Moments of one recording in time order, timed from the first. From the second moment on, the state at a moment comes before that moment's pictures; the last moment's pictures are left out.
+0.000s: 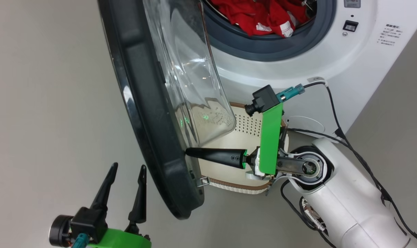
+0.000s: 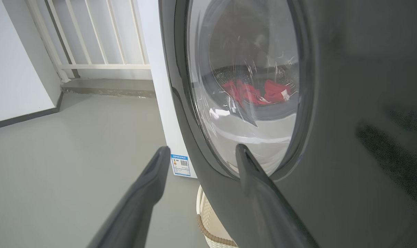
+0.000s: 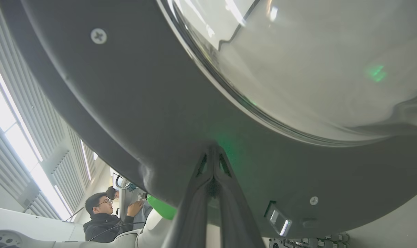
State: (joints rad) left arm -0.08 0.03 -0.22 0.10 -0.17 -0.03 -0.25; right arm -0.70 -0.15 0.57 0.31 1.59 0.13 0.80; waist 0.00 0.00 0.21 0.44
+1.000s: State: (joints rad) left arm -0.08 0.03 -0.19 0.11 -0.18 -0.03 -0.25; right arm -0.69 -0.12 0.57 0.32 1.57 0.13 0.79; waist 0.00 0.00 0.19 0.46
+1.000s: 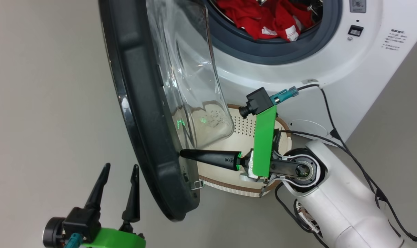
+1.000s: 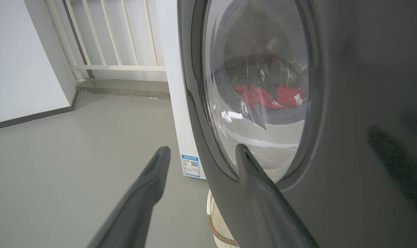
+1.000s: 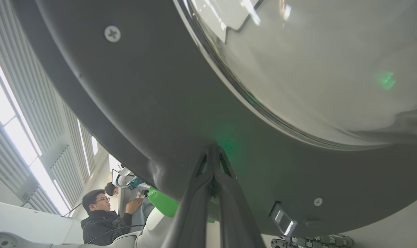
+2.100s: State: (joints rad) left arm -0.04 0.03 -0.09 0.13 -0.17 -0.03 -0.25; right arm -0.59 -0.43 0.75 0.38 1.28 0.13 0.20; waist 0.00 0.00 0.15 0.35
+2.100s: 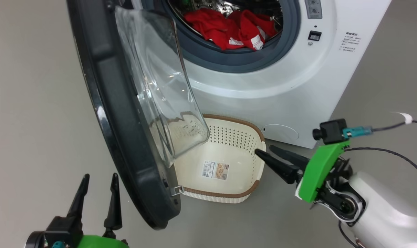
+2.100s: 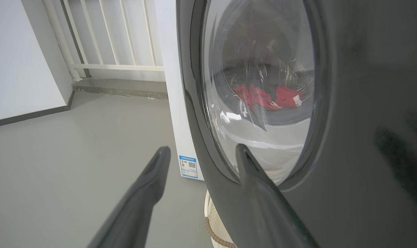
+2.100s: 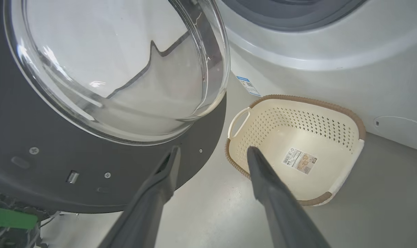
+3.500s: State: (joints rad) left arm -0.04 0.03 -0.07 0.13 -0.16 -0.04 -0.25; right arm -0.35 -0.30 0.42 0.38 0.52 0.13 -0.25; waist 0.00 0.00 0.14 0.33
